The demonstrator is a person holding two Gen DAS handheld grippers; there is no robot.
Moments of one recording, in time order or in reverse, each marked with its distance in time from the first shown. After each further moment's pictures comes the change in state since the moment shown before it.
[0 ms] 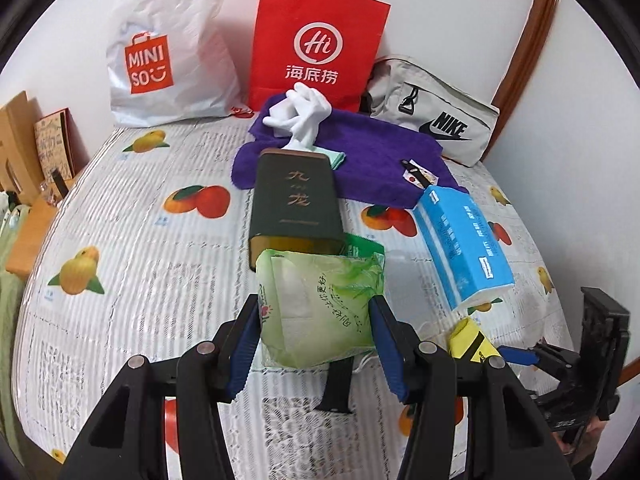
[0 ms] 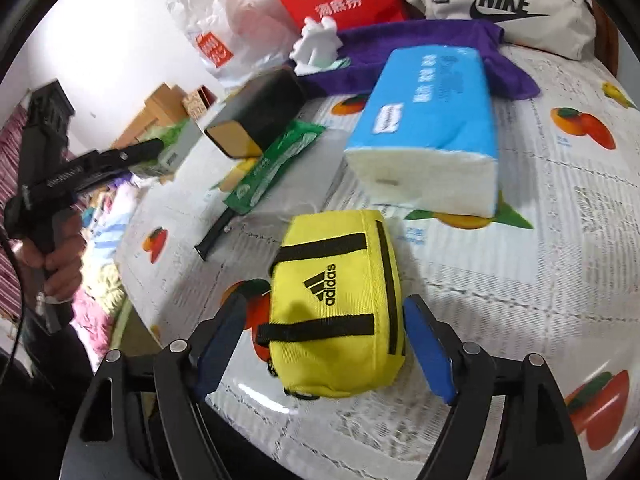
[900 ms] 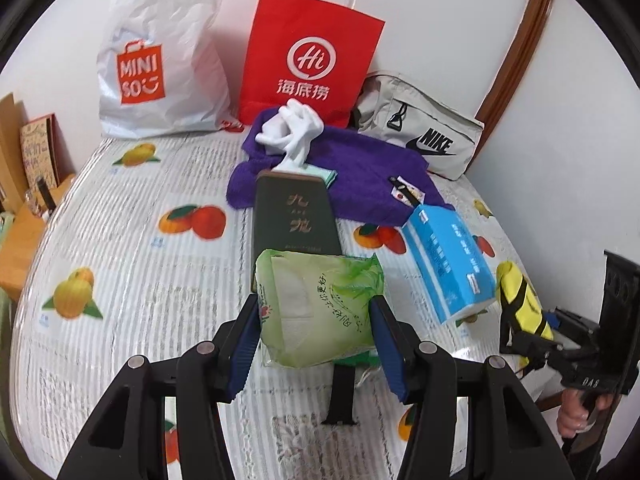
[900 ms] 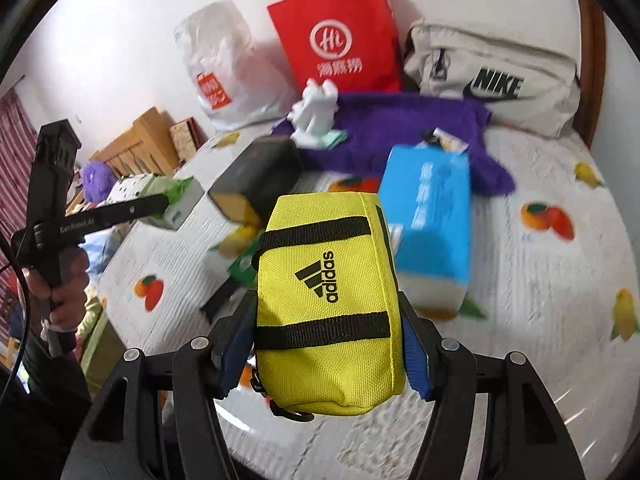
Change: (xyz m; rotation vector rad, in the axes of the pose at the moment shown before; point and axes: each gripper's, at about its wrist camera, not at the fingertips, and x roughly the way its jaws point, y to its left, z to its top) left arm -0.007 0.014 0.019 0.013 -0.035 -0.082; right arm -0.051 0.032 0.053 -0.055 -0.160 -0.134
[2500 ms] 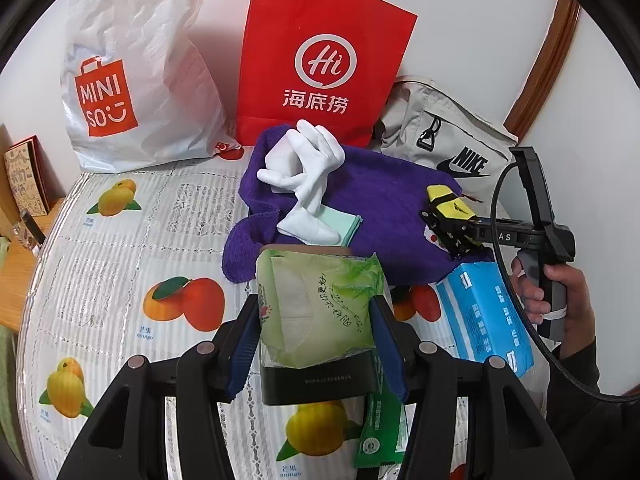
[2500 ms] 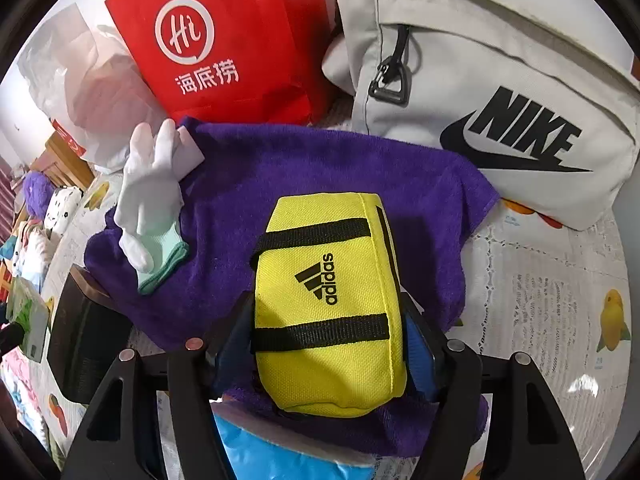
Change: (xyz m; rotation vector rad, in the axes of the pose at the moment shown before) left arm 0.069 0.011 0.081 0.005 0.037 0.040; right arm 0.177 -0.123 0.190 0.016 0.145 -0.136
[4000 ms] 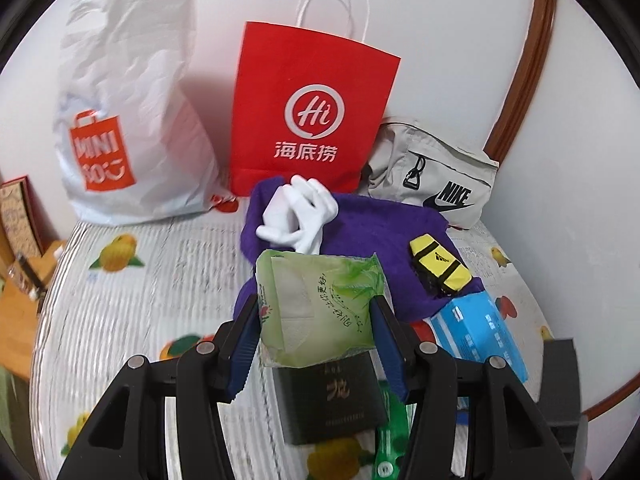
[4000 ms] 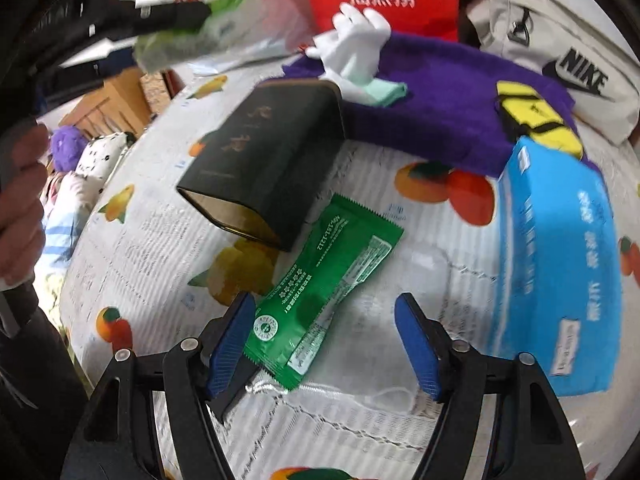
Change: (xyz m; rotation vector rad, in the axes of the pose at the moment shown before) left arm -0.014 0.012 0.029 0.073 -0.123 -0.056; right arm -0.036 0.180 -0.156 -0.029 0.081 0.057
